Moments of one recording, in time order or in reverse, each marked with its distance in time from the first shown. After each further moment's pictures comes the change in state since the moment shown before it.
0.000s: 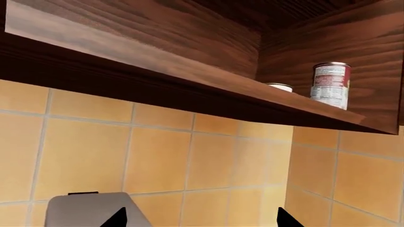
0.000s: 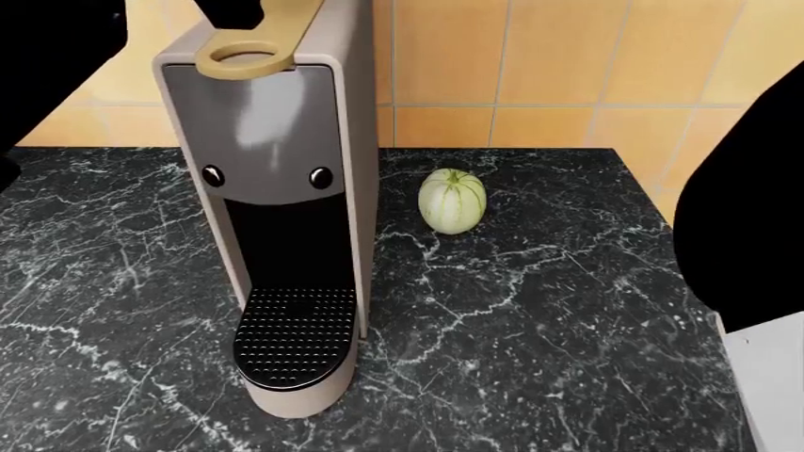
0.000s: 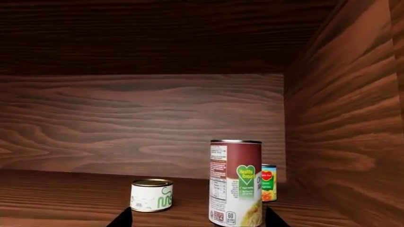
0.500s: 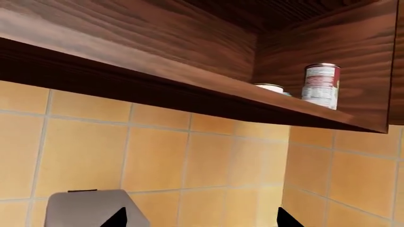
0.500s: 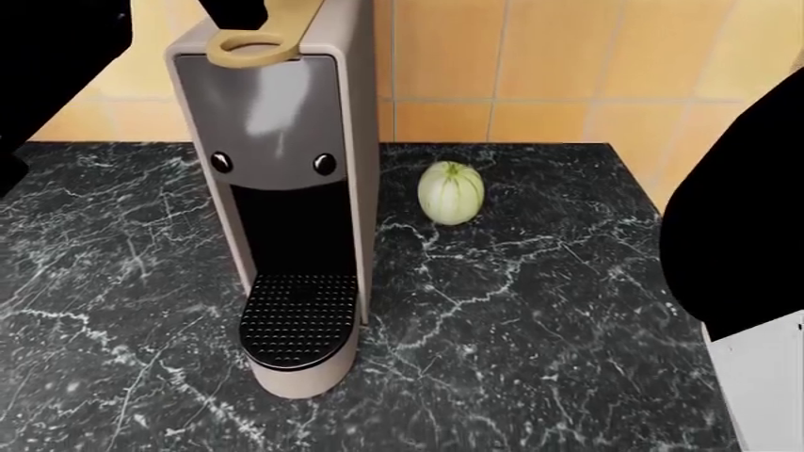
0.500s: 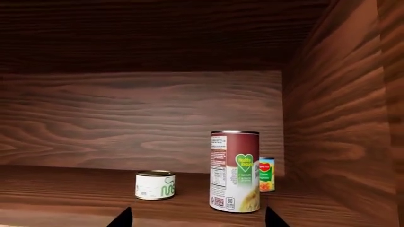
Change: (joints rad) left arm 0.004 0.004 0.008 -0.004 0.020 0.006 0.014; right arm -0.044 -0.001 0.004 -0.040 0.000 0.000 0.000
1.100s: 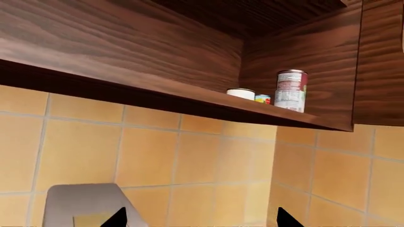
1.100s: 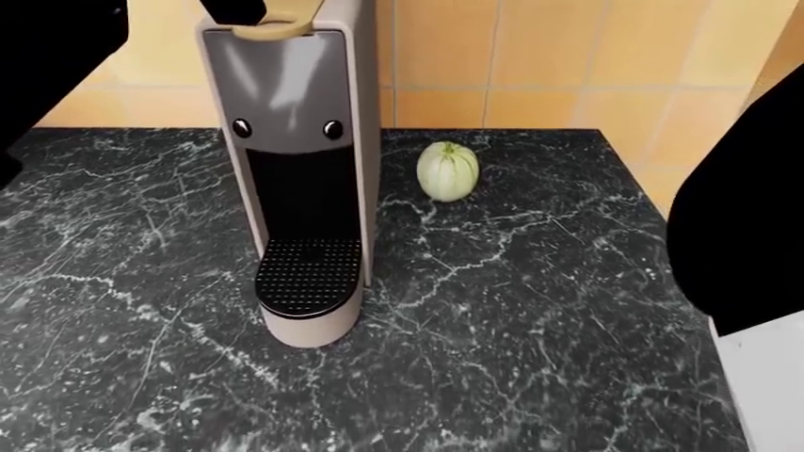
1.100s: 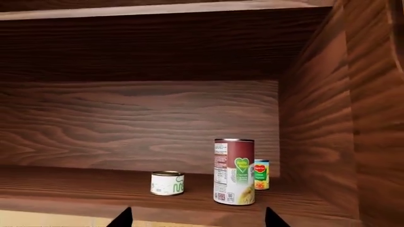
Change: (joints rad) left arm -0.013 -0.004 0.005 0.002 -0.012 0.003 -0.007; right arm 0.024 0.000 0.001 0.019 0.005 0.000 0.000
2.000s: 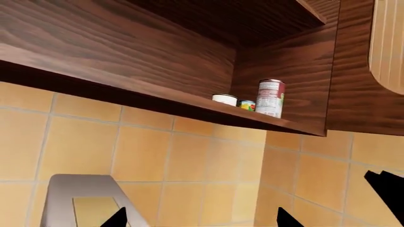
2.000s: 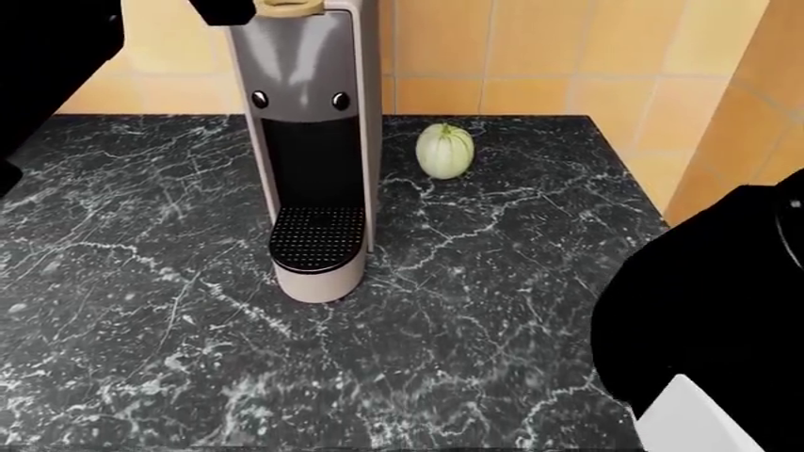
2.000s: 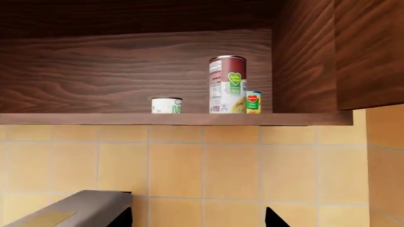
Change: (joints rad) left arm 0.043 -0.003 -0.019 0.016 0.005 0.039 0.001; right arm -0.396 0.000 0.009 -0.294 -0.012 0.000 0.000
